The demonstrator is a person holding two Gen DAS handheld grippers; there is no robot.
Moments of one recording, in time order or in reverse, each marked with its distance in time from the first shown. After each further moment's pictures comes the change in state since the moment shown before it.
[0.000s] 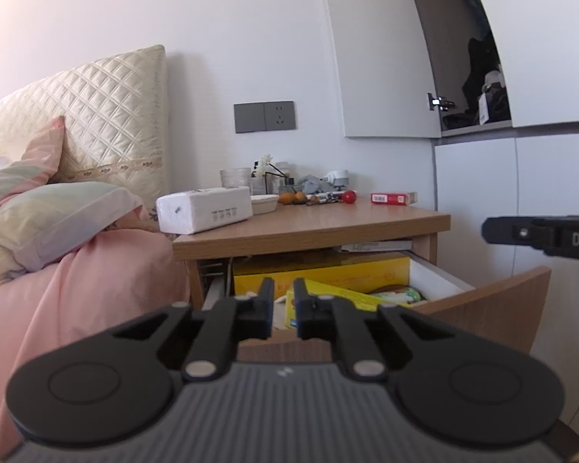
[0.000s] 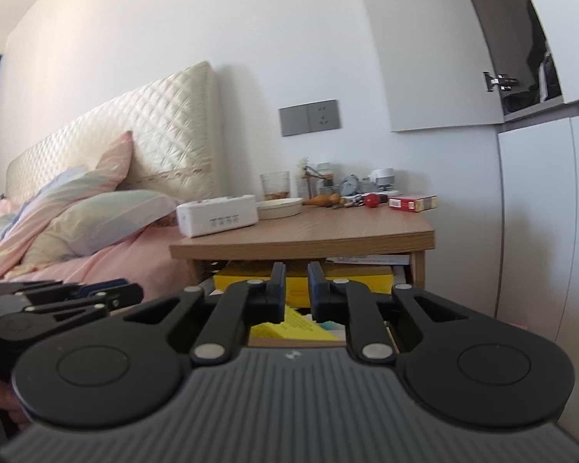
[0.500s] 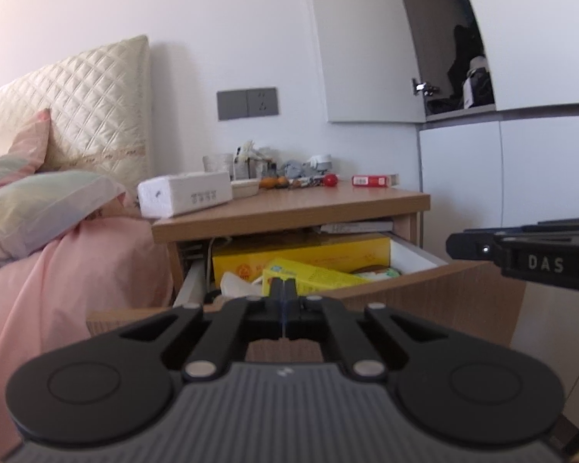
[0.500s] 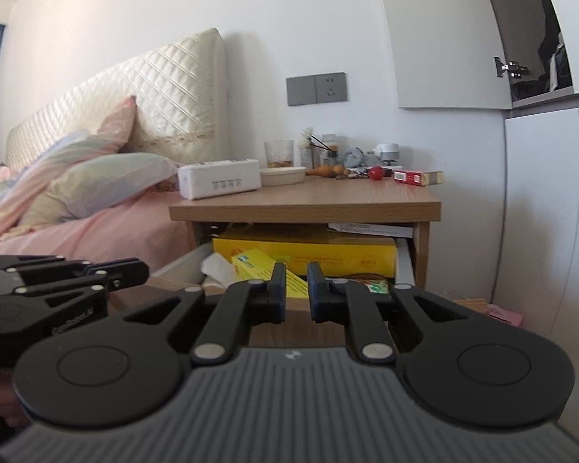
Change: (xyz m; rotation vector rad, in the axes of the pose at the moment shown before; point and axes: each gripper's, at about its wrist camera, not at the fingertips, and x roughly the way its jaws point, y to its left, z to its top) left arm -0.001 -0.016 -0.014 -0.003 0.050 -0.024; right arm 0.008 0.008 -0.017 -0.034 0.083 -0.021
